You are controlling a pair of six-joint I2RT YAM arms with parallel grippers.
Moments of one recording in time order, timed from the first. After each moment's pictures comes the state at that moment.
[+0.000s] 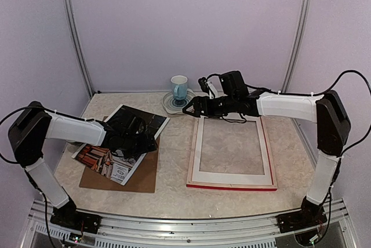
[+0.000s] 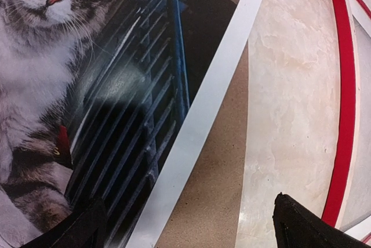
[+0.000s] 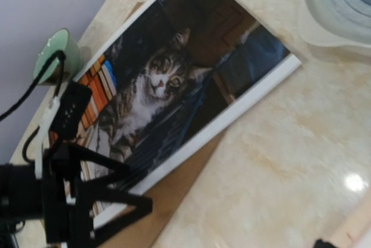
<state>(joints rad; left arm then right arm) -0.65 1.68 0.85 -0.13 -0.08 -0.79 0.67 1.84 1.37 -0.07 -0.42 0.45</state>
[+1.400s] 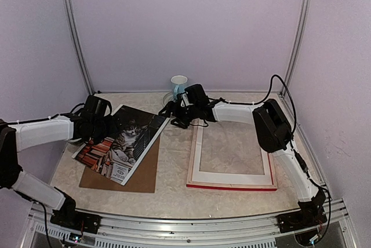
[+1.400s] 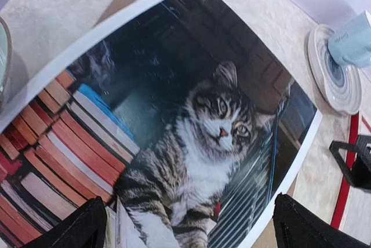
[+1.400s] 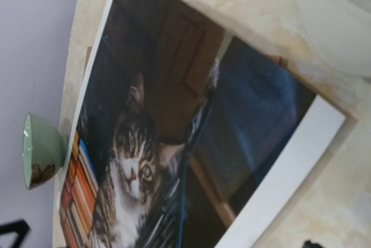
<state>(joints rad) -0.38 1.37 0.78 -0.24 -0.21 -0.75 0.72 2.54 2.07 -0.06 -0.44 0.91</state>
